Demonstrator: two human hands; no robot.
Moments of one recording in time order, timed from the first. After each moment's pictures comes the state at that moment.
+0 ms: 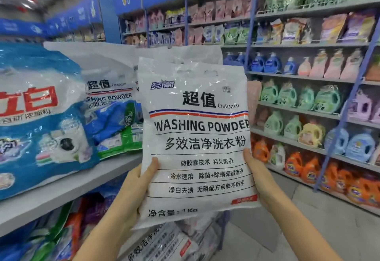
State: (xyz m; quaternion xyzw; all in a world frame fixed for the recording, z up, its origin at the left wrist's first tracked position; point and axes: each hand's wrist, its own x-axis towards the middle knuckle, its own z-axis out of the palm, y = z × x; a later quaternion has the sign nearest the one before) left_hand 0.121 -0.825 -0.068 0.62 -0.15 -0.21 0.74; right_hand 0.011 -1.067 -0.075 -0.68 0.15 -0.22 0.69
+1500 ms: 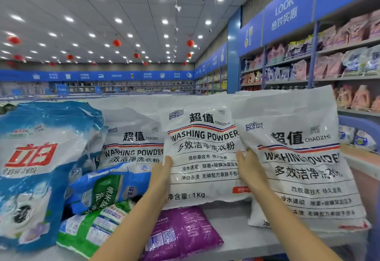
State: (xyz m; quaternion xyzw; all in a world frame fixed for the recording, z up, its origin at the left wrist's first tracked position) left_hand 0.390 -1.019 0.007 0.65 0.16 0.17 0.72; right_hand 0.443 -1.229 0.006 -0.86 0.03 -0.19 0.48
